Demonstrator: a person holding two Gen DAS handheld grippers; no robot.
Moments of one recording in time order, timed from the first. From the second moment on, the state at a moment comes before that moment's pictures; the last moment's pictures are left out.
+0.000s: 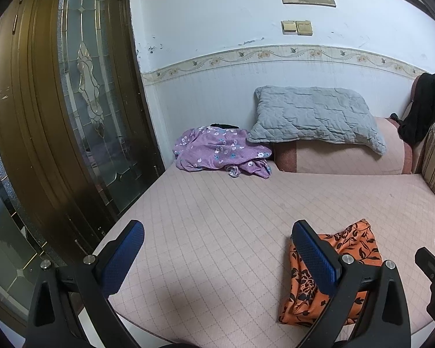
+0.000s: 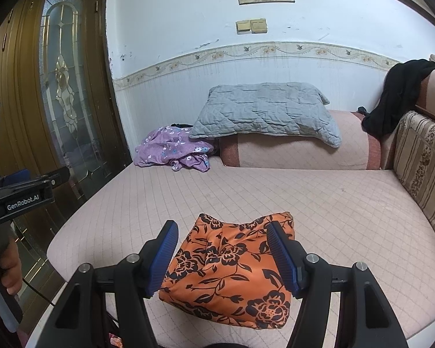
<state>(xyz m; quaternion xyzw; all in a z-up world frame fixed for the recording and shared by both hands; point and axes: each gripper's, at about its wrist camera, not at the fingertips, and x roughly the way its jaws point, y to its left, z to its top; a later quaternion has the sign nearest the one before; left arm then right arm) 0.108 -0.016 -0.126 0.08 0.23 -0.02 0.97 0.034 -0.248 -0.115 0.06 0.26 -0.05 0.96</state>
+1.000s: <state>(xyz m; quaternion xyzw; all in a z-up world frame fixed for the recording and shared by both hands) 0.127 -0.036 -0.142 0.10 0.26 -0.04 0.96 0.060 -0.253 -0.133 0.07 0.28 -0.04 0.96</state>
